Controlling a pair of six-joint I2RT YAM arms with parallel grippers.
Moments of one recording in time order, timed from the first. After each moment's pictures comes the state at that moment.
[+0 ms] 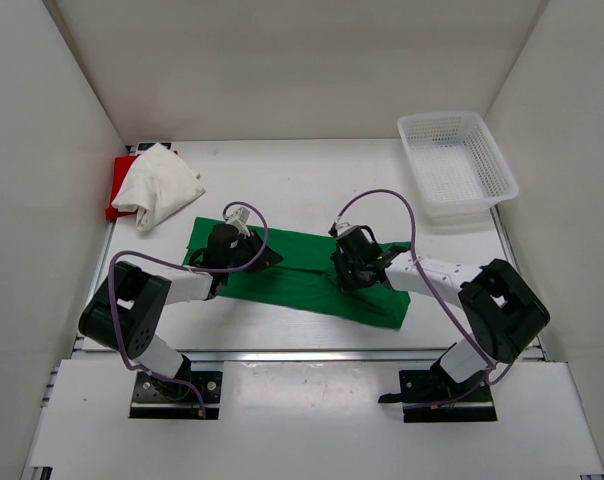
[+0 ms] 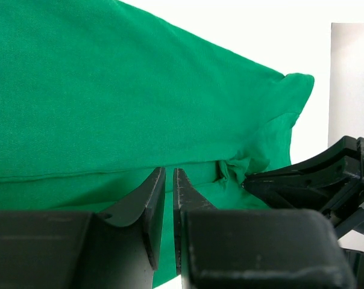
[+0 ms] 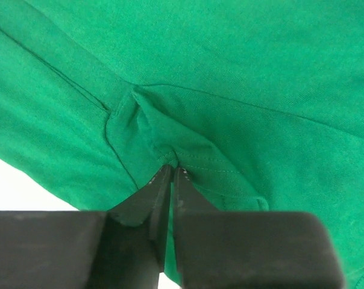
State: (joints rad) left arm -0.43 1.54 0.53 0.49 0.30 -0.78; right arm 0.70 1.54 0.80 -0.25 0.00 0.31
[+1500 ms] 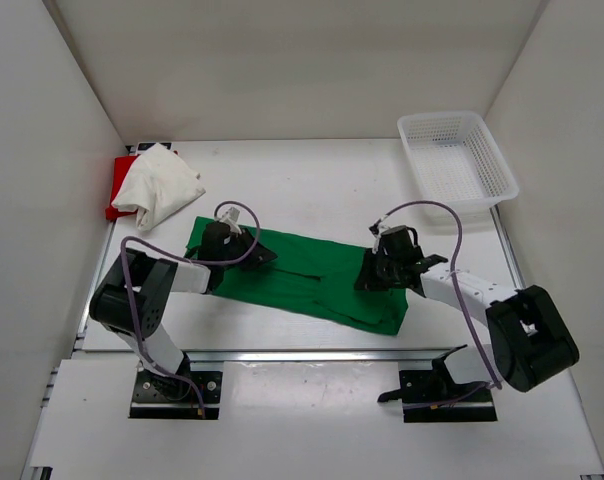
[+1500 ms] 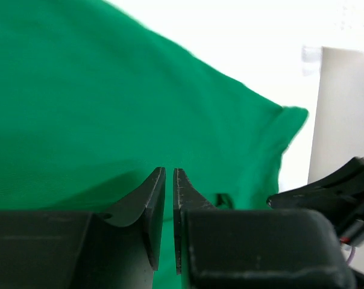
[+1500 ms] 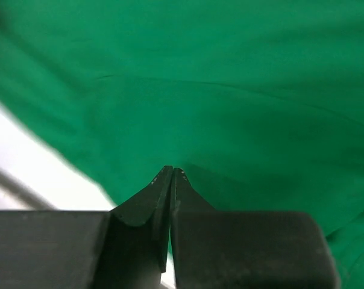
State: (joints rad) left arm -0.36 1.63 0.54 0.55 0.36 -0.85; right arm 0.48 1.33 0.65 -0.22 -0.30 0.43
